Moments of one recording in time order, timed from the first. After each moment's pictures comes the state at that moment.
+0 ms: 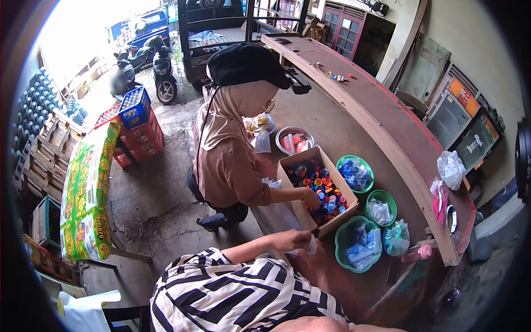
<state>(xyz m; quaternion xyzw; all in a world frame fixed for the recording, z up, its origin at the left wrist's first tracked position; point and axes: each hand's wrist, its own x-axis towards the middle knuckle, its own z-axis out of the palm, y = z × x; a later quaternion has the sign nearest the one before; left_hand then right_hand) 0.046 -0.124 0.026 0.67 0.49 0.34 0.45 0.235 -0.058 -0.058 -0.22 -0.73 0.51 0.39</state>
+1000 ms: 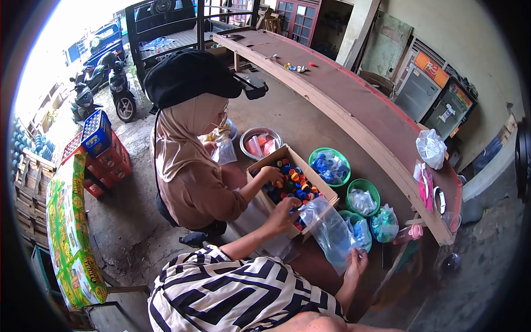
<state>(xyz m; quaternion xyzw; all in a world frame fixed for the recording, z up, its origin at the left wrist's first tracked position) 0.020 -0.018 0.007 0.59 0.56 0.54 0.21 0.337 -0.009 -0.009 -0.47 -0.47 0.50 0.56</state>
